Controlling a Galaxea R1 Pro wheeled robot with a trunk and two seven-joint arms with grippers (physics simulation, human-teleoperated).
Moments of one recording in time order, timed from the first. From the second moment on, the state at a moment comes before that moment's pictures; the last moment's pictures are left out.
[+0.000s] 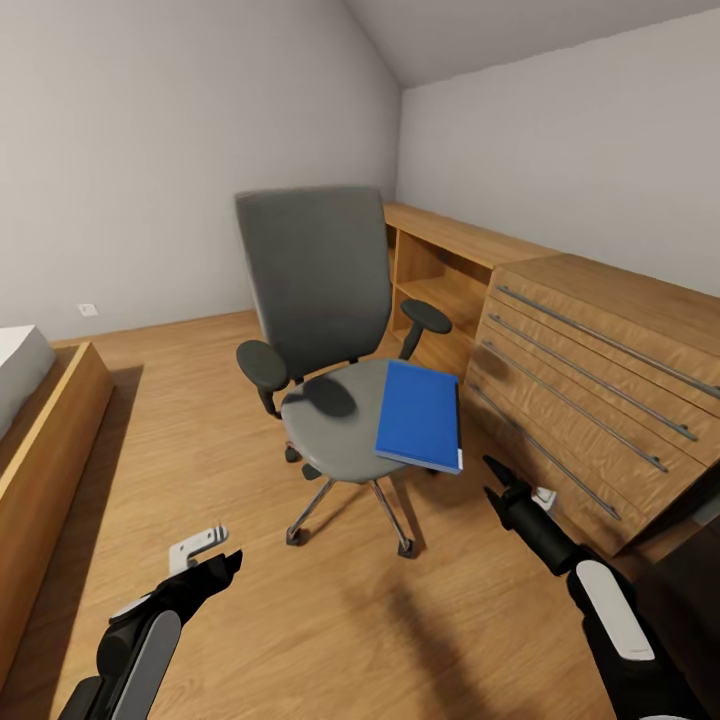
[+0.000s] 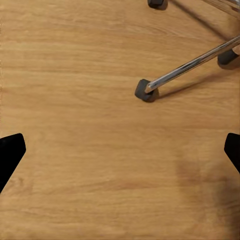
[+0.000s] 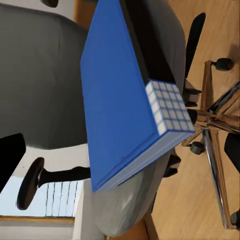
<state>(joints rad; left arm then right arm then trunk) -0.16 0.01 0.03 -1.55 0.50 0.66 0.39 -0.39 -0.11 -0.19 -1.13 -1.23 0.51 0.35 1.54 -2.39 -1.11</state>
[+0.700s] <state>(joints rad) -0.16 0.01 0.03 -1.55 0.50 0.66 0.38 -0.39 -0.10 -0.19 -1.14 -1.24 0.50 0.35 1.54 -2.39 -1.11</state>
